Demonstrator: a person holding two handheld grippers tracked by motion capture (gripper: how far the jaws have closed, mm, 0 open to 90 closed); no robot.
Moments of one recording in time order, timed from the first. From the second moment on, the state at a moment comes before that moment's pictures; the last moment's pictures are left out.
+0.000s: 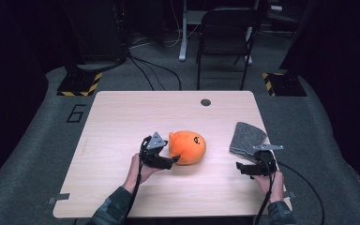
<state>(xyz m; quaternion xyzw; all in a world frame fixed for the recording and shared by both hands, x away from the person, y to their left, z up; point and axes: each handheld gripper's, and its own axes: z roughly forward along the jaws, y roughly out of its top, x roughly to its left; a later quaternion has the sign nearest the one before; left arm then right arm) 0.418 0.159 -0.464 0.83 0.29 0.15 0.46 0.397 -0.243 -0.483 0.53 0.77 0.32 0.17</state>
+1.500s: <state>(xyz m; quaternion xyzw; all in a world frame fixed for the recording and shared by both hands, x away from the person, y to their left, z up) 0.410 0.160 -0.482 0.84 0.28 0.14 0.45 0.448 -0.253 -0.472 0.55 0.74 0.32 0.22</state>
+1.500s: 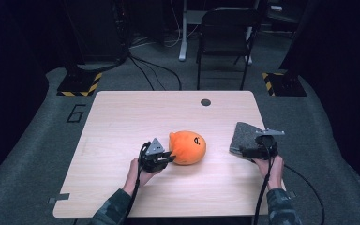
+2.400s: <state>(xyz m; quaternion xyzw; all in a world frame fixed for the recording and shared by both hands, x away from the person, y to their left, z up) 0.412 0.162 -0.484 0.84 0.28 0.13 0.45 0.494 -0.252 -0.511 0.56 0.75 0.28 0.22</state>
